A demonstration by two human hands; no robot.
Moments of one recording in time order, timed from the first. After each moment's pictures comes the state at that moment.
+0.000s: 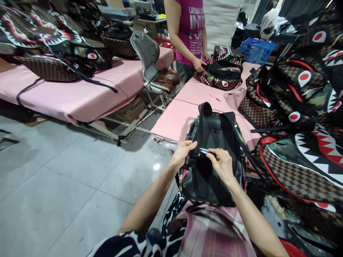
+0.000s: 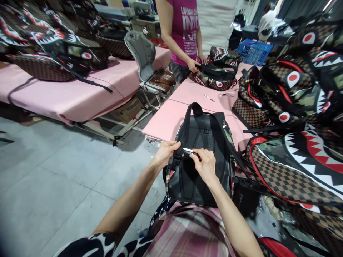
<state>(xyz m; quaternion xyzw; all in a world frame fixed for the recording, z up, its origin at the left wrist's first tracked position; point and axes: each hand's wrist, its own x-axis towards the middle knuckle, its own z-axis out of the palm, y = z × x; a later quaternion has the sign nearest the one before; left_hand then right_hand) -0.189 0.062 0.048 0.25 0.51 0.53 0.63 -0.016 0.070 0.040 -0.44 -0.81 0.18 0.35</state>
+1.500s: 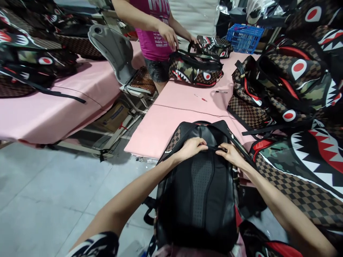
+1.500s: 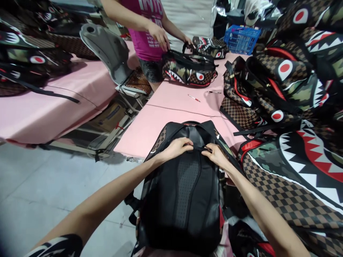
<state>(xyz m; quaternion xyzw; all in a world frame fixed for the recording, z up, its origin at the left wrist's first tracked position) -0.133 0.226 0.001 0.76 0.54 0.22 0.28 0.089 0.234 0.003 -0.47 -0.78 0.37 0.20</state>
